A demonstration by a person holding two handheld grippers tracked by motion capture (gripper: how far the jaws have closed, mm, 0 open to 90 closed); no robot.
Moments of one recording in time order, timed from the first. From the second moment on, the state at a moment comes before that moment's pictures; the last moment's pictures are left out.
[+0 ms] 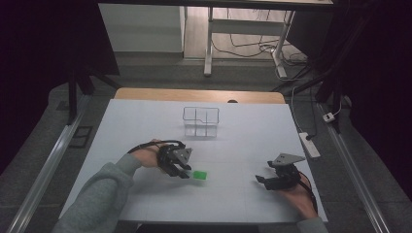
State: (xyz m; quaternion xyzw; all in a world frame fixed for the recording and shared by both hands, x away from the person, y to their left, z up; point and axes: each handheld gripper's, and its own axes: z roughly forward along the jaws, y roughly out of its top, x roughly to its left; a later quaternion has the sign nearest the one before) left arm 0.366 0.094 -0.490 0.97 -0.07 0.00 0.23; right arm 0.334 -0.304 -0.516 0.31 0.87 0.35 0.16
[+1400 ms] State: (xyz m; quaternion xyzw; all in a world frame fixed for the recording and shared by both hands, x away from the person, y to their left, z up) left arm 0.332 0.139 -0.484 0.89 0.22 0.09 0.40; right arm 0.328 -0.294 -0.505 0.30 0.86 0.39 0.17
